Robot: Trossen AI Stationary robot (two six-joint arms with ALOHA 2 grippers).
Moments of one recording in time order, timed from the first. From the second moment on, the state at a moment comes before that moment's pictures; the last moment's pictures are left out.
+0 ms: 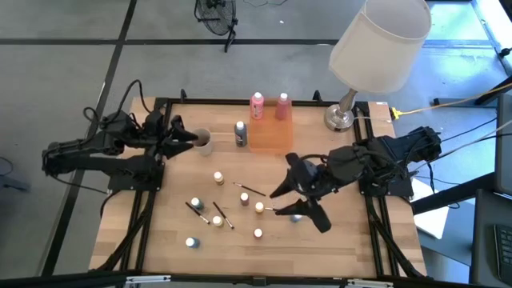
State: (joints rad) left arm 0.15 0.51 0.67 0.03 0.23 -0.52; right arm 0.44 1.58 1.91 -0.68 0.03 0.37
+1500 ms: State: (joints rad) left arm -0.23 0.72 0.67 0.09 0.03 -0.68; right arm 0.49 1.93 1.91 -1.53 -0.03 0.90
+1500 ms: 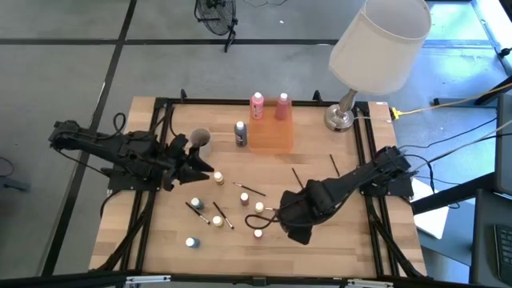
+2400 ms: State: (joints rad) left arm -0.44 0.71 0.67 0.11 -0.03 -0.66; right arm 0.42 1.95 1.73 -1.36 -0.09 1.36
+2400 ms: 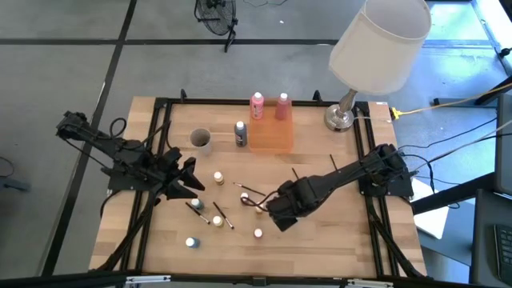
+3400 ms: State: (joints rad) left arm -0.50 0.71 0.67 0.11 0.02 -0.63; right arm 0.43 1.94 1.60 -1.27 -0.15 1.32
